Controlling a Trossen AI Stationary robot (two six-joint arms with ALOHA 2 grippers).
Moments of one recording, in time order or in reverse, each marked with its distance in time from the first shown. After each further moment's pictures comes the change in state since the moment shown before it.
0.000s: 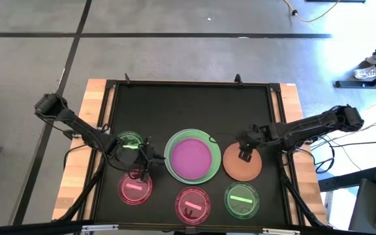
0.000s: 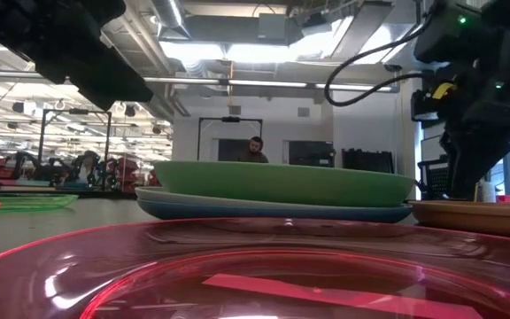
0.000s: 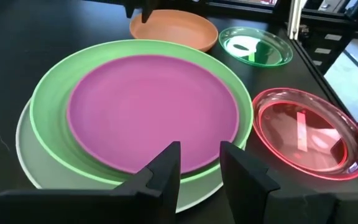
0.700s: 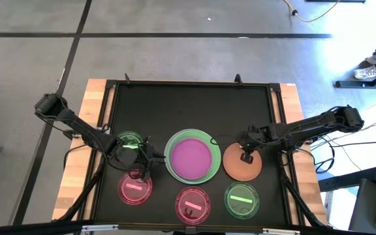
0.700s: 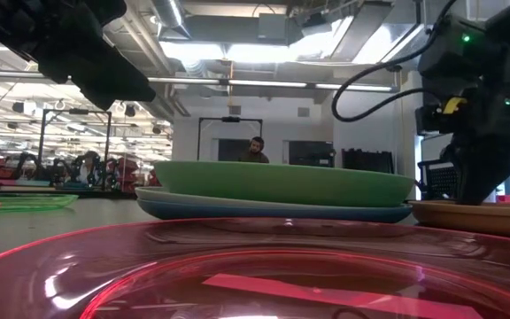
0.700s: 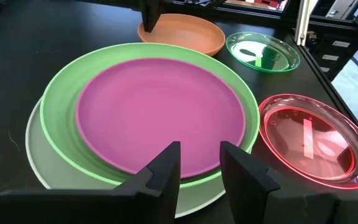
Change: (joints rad) left arm 0.000 0.000 0.000 0.004 -0.032 -0.016; right arm -0.022 0.000 -0.078 0.080 -0.047 -0.088
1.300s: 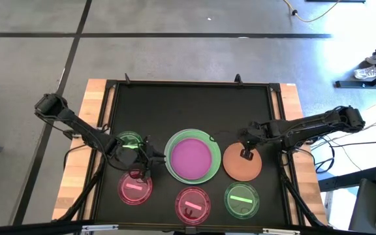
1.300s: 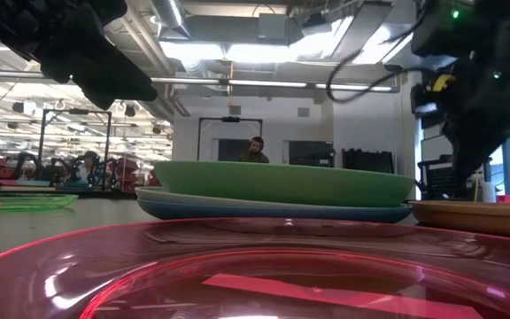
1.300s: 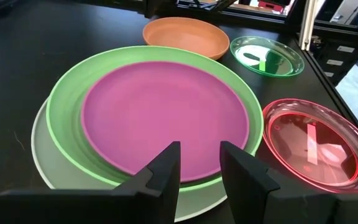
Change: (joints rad) left arm 0.000 0.000 0.000 0.006 -0.019 -0.008; right arm -0.019 -0.021 0.143 -0.221 0.039 0.054
